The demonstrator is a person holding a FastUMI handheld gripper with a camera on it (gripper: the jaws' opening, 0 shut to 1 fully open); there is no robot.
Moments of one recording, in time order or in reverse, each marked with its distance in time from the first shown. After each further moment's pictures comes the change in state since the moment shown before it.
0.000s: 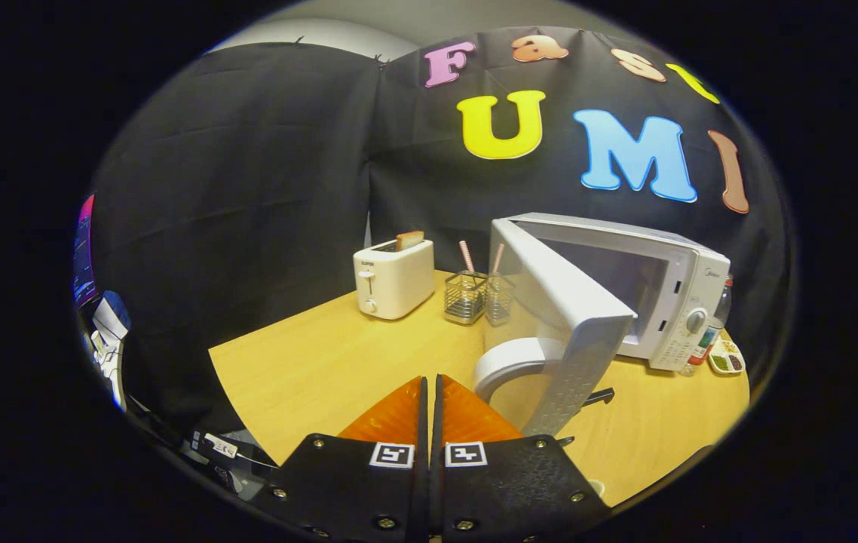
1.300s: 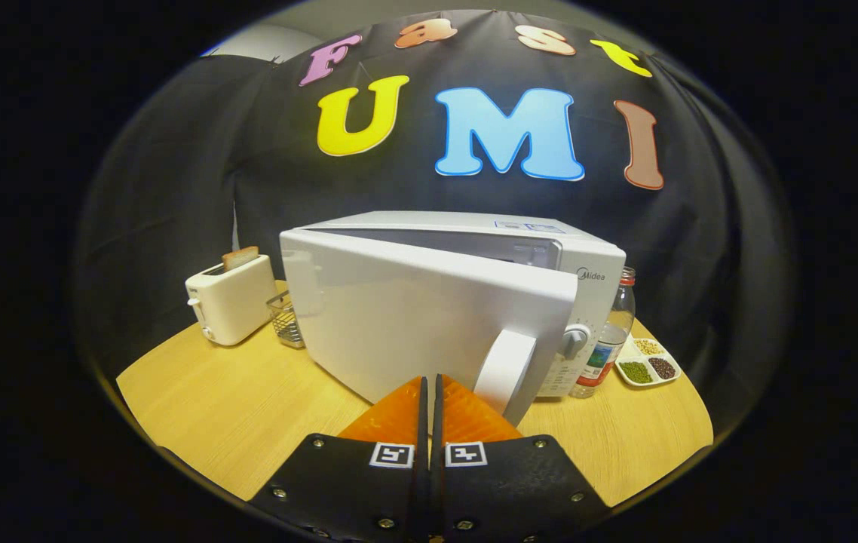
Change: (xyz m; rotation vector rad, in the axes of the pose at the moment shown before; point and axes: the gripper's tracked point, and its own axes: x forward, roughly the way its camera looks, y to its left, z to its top) arm 0.048 -0.223 0.020 0.111 0.016 -0.363
